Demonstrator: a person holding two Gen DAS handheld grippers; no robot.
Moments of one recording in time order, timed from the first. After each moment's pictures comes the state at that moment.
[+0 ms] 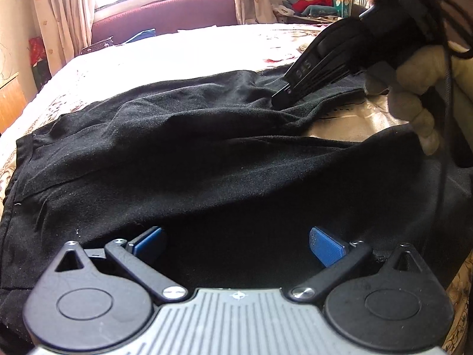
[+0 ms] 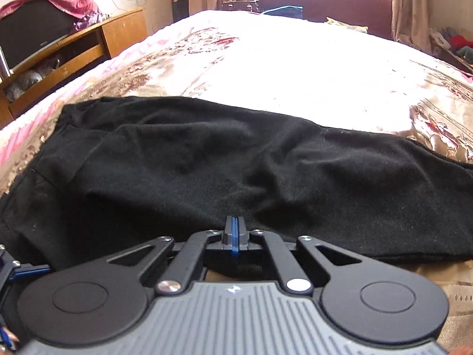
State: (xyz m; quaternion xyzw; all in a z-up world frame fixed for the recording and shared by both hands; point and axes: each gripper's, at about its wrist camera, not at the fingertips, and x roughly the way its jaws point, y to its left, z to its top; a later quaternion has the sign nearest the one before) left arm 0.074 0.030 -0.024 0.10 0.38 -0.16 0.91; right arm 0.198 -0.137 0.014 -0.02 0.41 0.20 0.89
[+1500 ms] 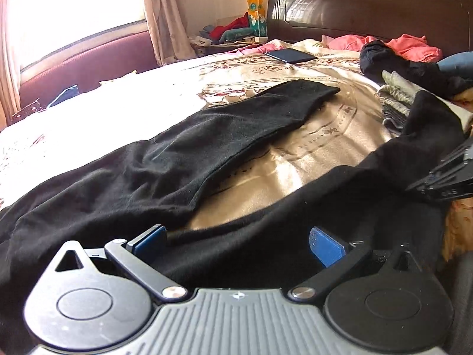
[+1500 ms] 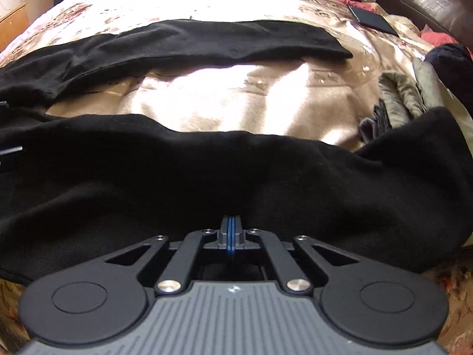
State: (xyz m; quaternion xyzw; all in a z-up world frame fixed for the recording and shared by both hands) left arm 0.112 -0.080 -0.004 0.16 0.30 -0.29 0.89; right arm 0.053 -0.322 -0.016 0.00 0.49 -0.05 0.87
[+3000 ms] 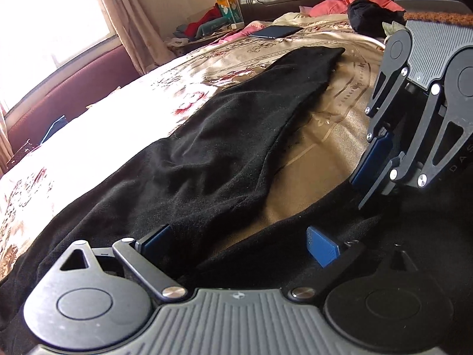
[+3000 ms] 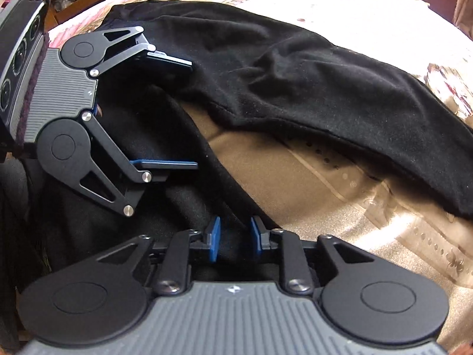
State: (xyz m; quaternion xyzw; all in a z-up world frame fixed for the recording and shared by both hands) left arm 0.153 -0.037 -0.024 0.26 0.28 -0.32 0.87; right arm 0.160 -0.194 -0.002 -0.14 0.51 0.29 0.79
